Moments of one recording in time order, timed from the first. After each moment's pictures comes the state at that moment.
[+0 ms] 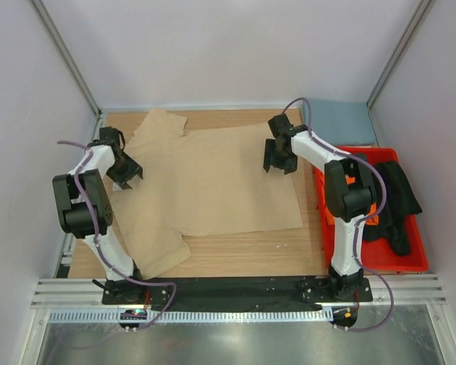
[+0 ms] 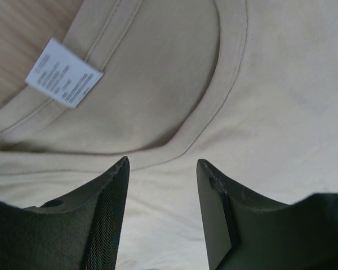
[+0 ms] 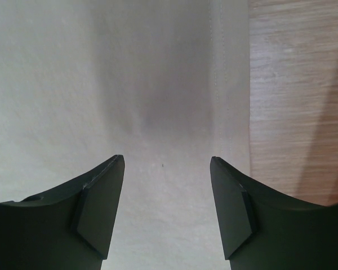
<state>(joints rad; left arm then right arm) 0.18 1.80 1.27 -0.69 -0.03 -0.68 0.35 2.02 1.55 -0.72 0.11 0.44</state>
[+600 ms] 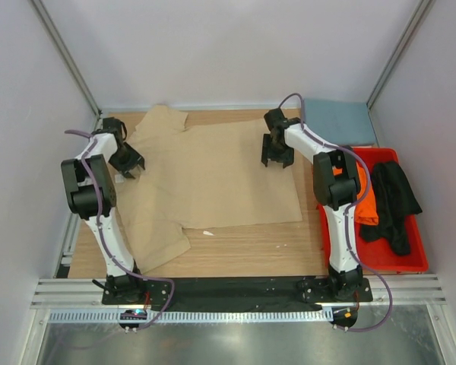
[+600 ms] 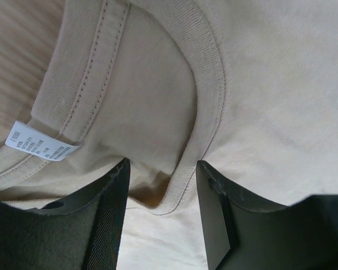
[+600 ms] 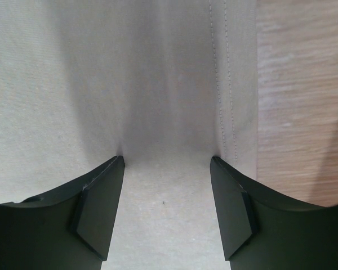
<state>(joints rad) 0.18 2.08 1.54 -0.72 0.01 -0.66 0.33 2.24 1.79 -0.78 0.16 0.42</state>
